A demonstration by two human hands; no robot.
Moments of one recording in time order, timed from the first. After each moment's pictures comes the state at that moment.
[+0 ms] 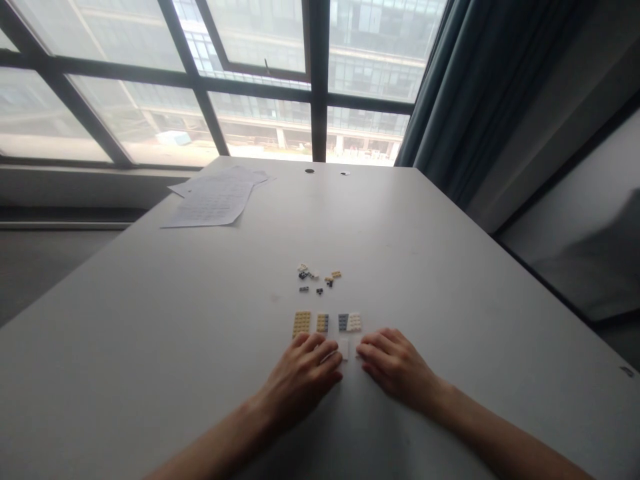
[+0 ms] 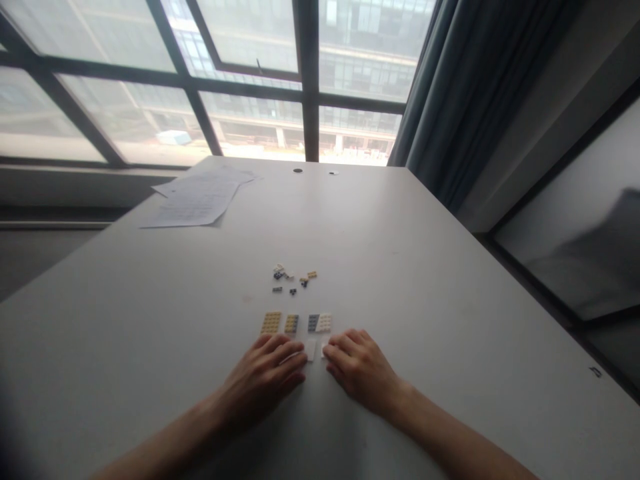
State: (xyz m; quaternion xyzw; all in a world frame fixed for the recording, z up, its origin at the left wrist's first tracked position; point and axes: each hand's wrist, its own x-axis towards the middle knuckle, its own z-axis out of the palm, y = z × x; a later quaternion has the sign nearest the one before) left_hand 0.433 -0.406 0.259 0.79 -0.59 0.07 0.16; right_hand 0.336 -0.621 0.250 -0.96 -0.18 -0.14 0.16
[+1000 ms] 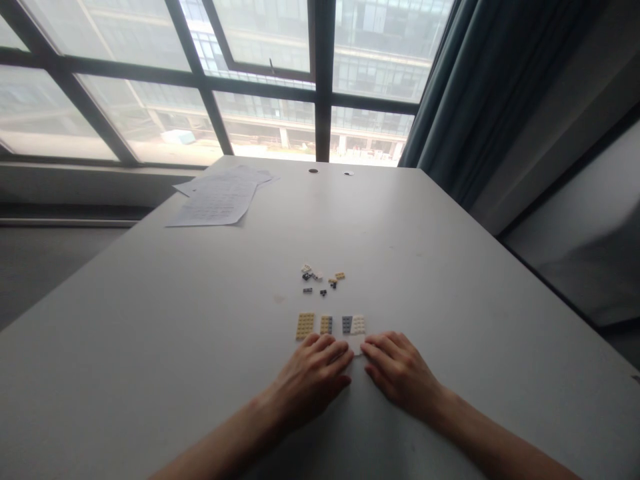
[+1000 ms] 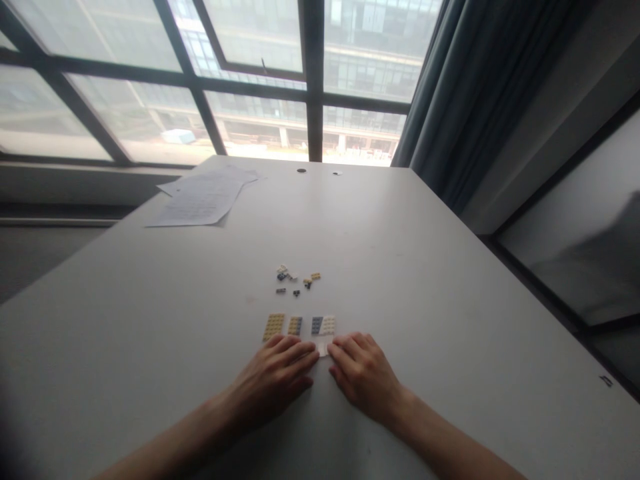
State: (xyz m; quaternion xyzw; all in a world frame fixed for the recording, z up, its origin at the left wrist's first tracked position) left_hand 0.431 -0.413 0.257 0.78 -0.60 0.03 0.17; right_hand 0.332 -0.617 0.245 -0.96 -0.16 -0.16 0.17
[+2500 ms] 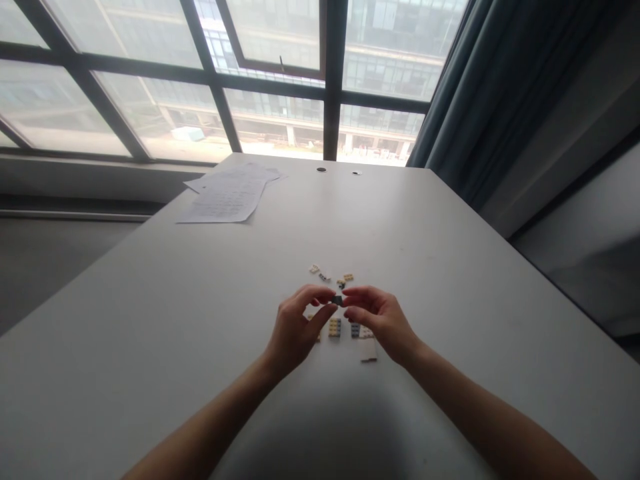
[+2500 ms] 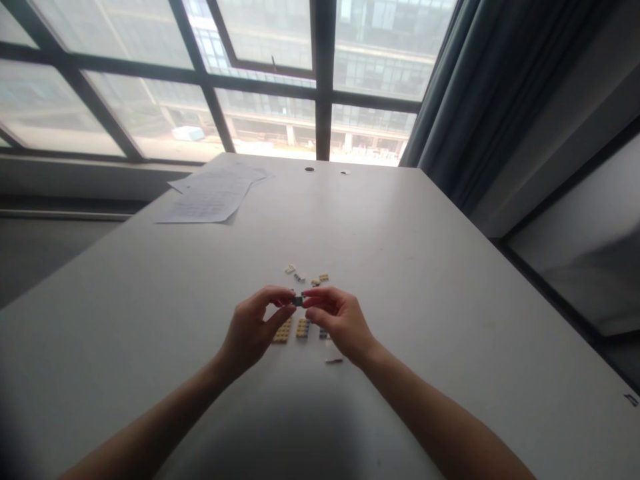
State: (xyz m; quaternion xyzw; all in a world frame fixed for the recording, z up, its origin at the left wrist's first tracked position) left_hand 0.482 -0.417 0.298 0.76 -0.33 0.05 0.56; right_hand 0.416 -0.584 0.295 -0.64 0.04 -0.05 0.77
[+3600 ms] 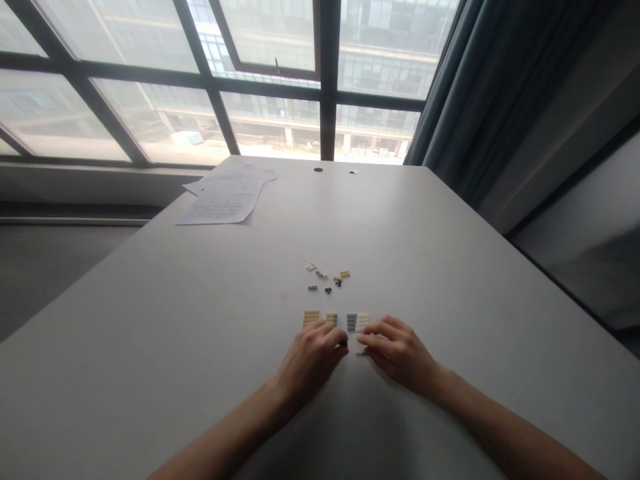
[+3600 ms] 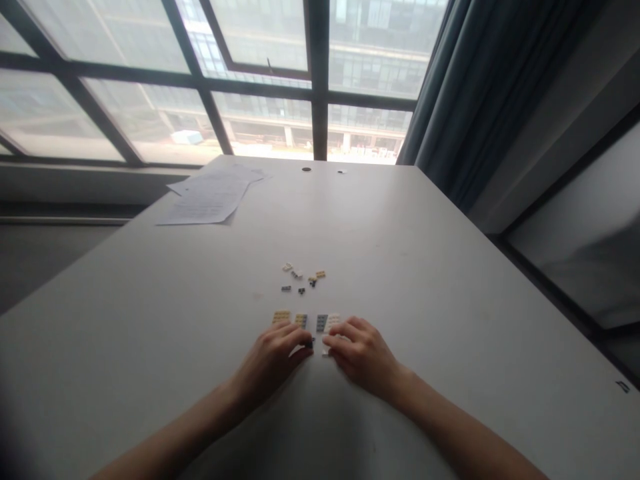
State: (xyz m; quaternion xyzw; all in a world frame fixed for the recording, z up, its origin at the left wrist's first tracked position) left_hand 0.445 -0.419 0.262 0.84 -0.48 0.01 0.27; right_hand 0.361 -0.623 0.259 -0.93 -0.22 -0.20 0.23
